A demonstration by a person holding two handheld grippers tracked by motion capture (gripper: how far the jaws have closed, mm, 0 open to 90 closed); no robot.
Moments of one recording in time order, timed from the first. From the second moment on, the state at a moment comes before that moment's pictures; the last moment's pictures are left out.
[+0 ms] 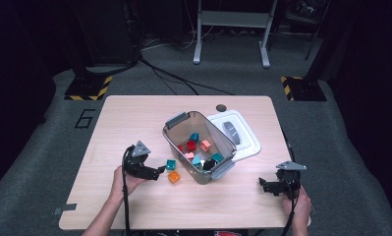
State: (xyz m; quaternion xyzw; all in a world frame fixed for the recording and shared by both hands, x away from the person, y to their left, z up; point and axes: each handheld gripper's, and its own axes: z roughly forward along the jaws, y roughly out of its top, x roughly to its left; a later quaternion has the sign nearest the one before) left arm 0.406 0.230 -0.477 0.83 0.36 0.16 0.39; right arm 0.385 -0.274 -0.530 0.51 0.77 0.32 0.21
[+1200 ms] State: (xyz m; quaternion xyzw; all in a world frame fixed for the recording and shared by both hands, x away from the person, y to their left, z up) left arm 0.400 0.185 -0.508 0.87 0.31 0.12 0.36; right arm 0.385 -0.274 -0.530 0.51 0.77 0.32 0.21
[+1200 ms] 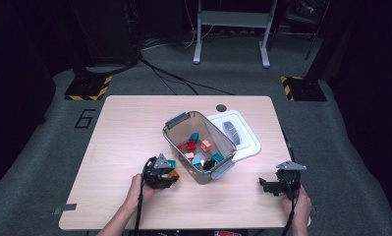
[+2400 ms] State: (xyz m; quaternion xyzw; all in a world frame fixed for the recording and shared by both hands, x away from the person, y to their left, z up) left arm 0.403 0.215 -0.502 0.85 0.36 0.13 0.35; right arm 0.385 -0.274 -0.530 0.51 0.77 0.32 0.21
